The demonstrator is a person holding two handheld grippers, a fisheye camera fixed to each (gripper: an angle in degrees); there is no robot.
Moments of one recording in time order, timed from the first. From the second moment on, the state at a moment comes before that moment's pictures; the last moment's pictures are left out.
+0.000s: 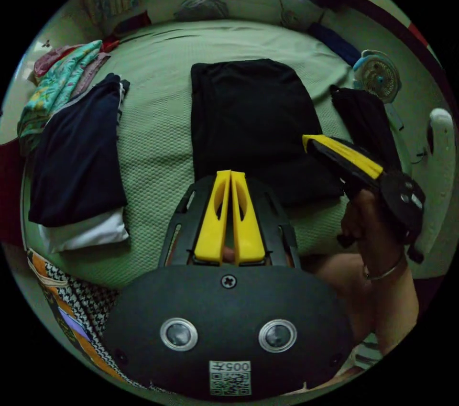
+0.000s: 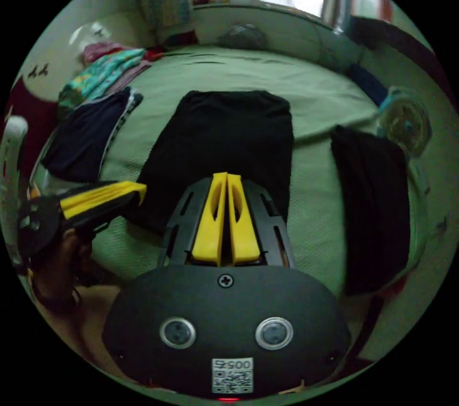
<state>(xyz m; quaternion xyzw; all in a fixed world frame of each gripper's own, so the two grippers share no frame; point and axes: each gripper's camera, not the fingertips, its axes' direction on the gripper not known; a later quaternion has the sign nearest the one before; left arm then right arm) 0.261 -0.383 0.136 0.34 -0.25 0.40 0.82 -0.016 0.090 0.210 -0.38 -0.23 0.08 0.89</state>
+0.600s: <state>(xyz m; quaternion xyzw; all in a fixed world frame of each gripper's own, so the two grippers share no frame) 0.300 -0.426 0.182 0.32 -0.27 0.43 0.80 -0.042 0.104 0.250 -0.46 -0.26 0.12 0.84</state>
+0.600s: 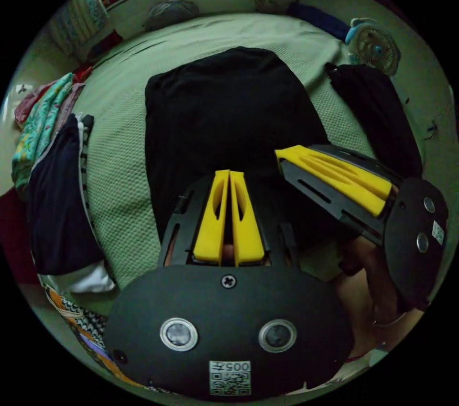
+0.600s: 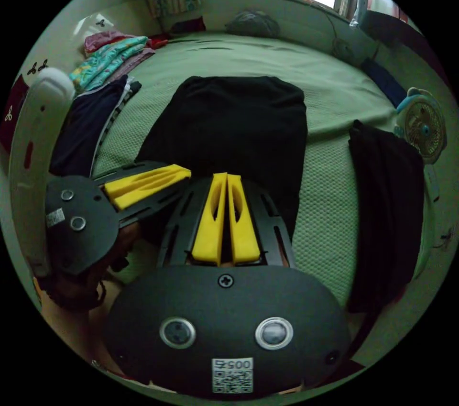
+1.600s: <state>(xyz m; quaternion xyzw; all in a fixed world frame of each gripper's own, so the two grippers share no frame) 0.276 -0.484 0.127 0.24 -0.17 0.41 0.86 -0.055 0.099 0.286 -0.51 -0.29 0.10 0.80</state>
